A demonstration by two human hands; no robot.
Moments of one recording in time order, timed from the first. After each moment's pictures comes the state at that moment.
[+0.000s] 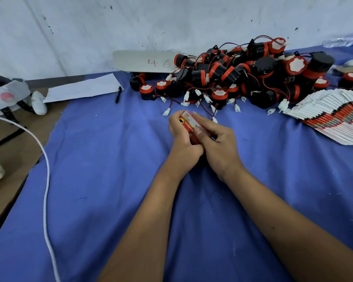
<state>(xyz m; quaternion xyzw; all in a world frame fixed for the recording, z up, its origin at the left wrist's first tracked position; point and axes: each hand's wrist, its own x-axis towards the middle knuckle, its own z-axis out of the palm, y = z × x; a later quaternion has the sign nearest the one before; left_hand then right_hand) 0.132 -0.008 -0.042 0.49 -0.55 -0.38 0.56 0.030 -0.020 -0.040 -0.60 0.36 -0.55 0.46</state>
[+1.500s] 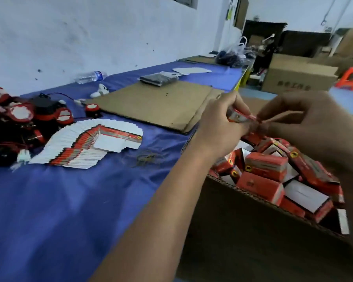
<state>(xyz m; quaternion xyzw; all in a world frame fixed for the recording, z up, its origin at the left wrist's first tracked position) -0.339 0.130 0.105 0.05 -0.76 -0.52 0.38 -0.405 0.287 0.162 -0.42 0.83 -0.37 -0.05</state>
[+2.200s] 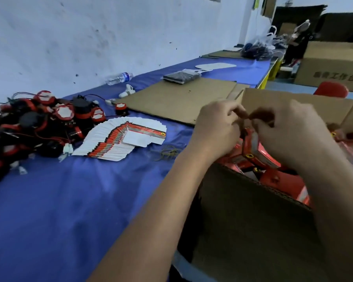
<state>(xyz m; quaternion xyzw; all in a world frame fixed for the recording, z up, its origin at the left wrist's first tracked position) -0.306 0.106 0.102 0.14 -0.85 -0.36 0.37 -0.372 0.238 0.137 -0.40 0.88 -0.22 -0.14</state>
